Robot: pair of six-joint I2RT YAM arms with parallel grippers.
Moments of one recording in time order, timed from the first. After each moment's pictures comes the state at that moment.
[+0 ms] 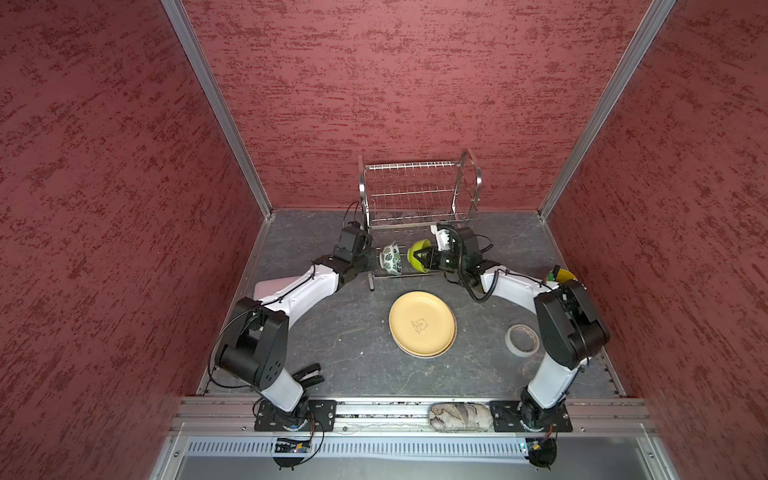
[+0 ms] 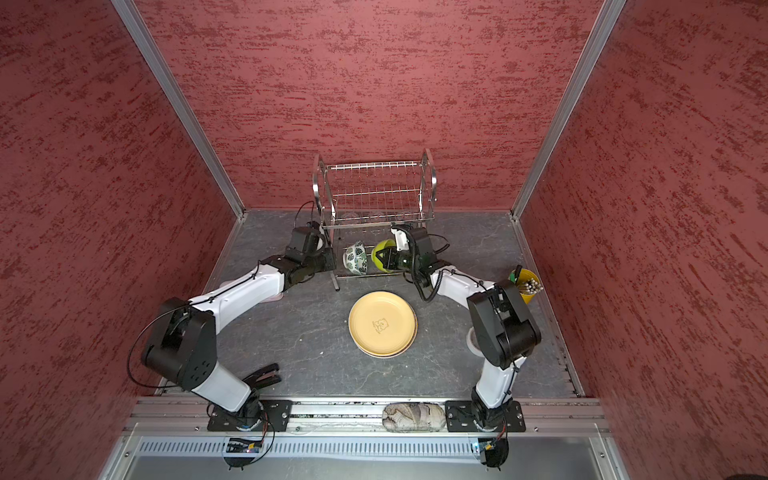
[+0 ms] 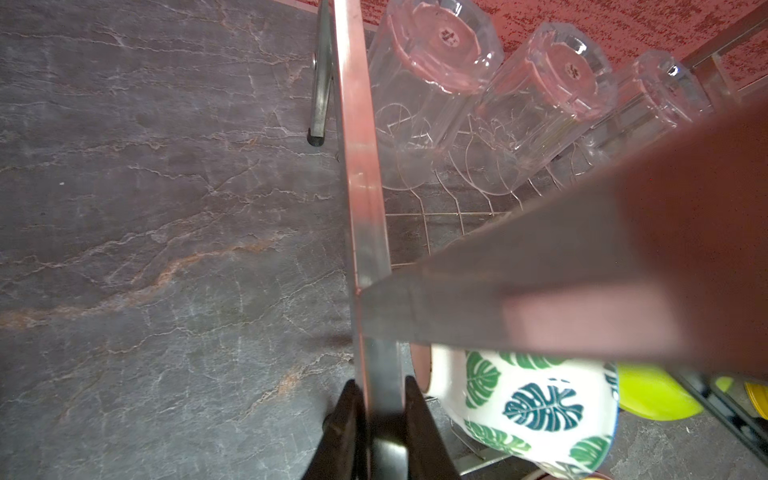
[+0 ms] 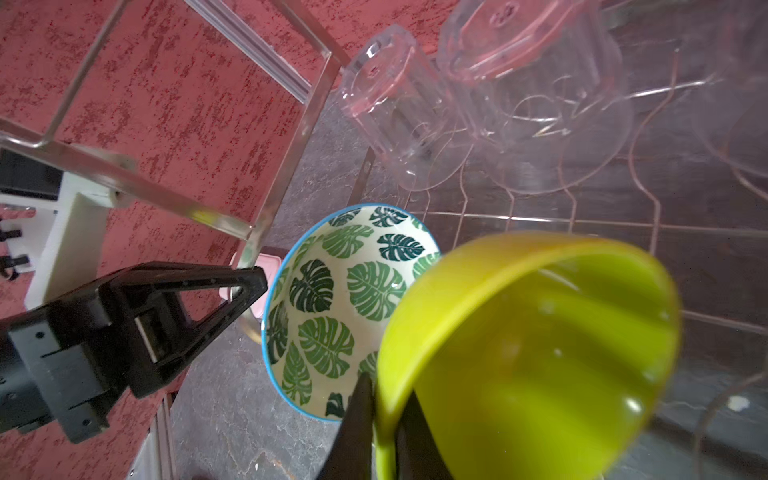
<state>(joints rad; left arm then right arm) -0.41 1.59 1.10 -0.24 -0.03 -0.48 0.42 1.77 1.09 0.21 -0.46 0.56</state>
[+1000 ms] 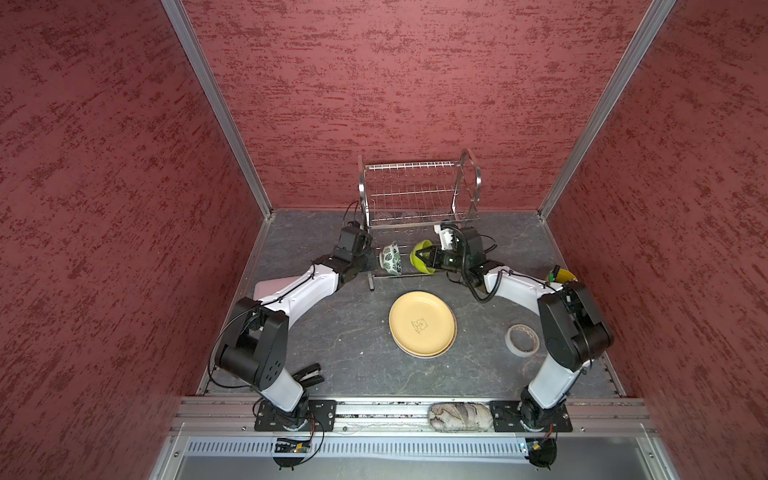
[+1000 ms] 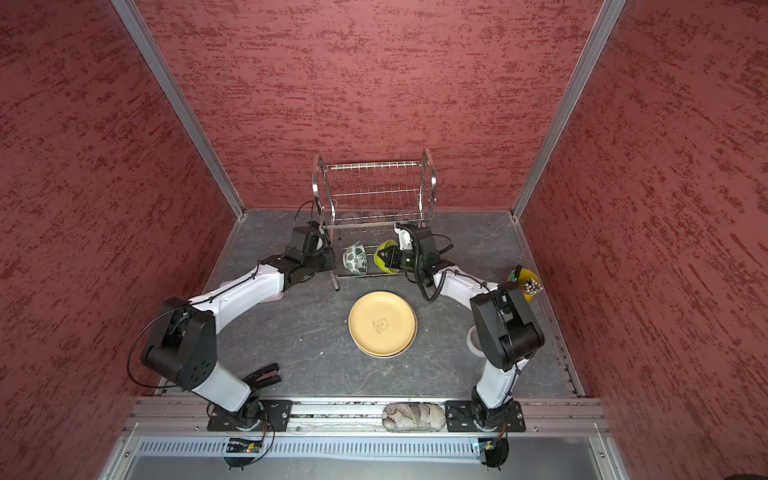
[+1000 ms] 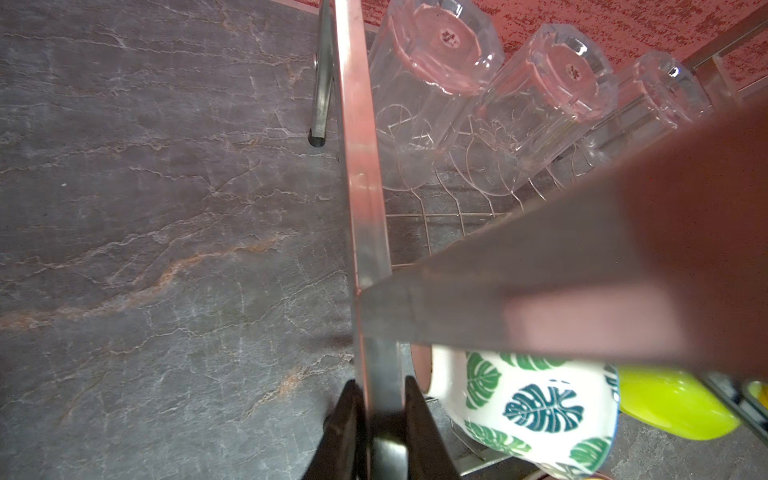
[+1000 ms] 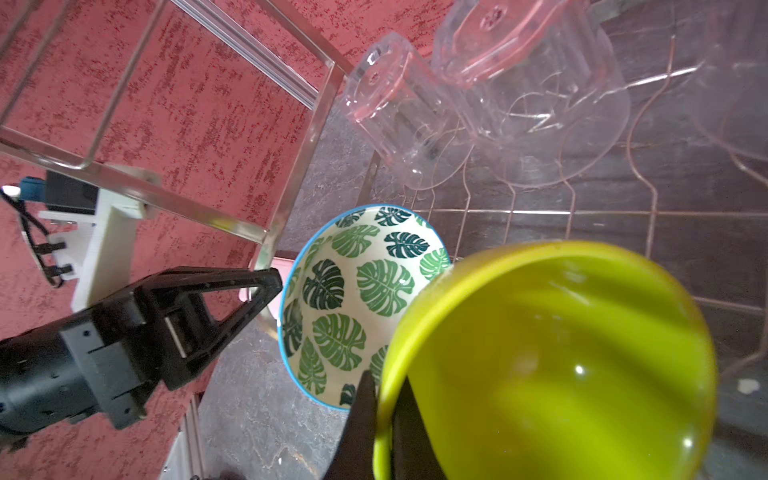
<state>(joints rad) -0.41 1.59 1.10 -0.24 -0.03 -0.47 0.42 1.74 1.07 0.23 -0.52 0.63</state>
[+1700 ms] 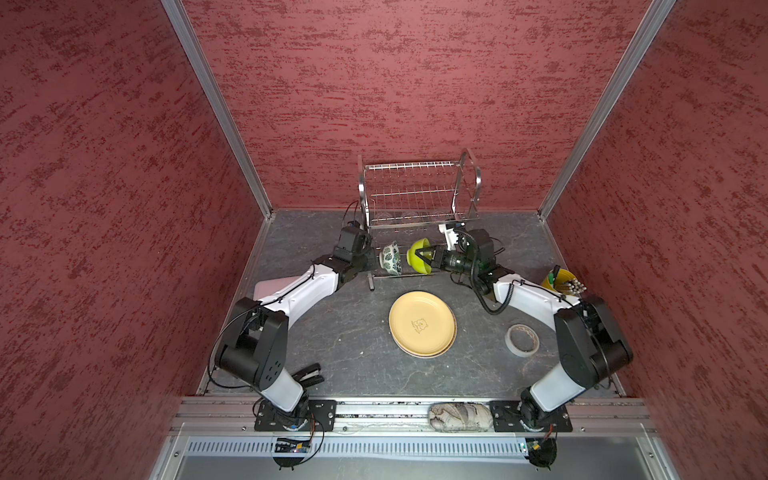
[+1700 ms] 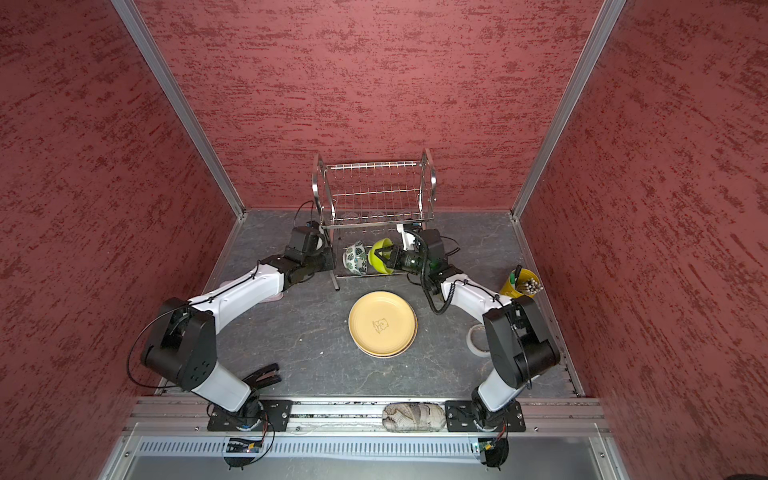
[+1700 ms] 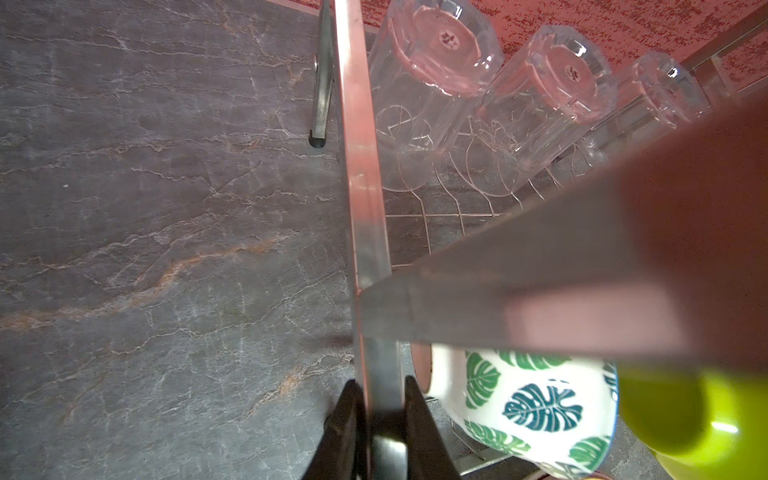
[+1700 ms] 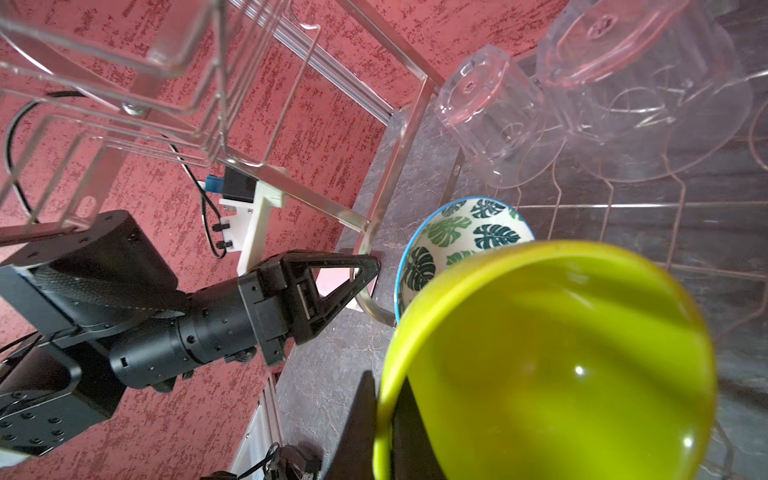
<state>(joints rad) -0.41 1.59 1.10 -0.24 -0.03 -0.47 0.42 1.60 0.96 0.35 -0.63 0.76</state>
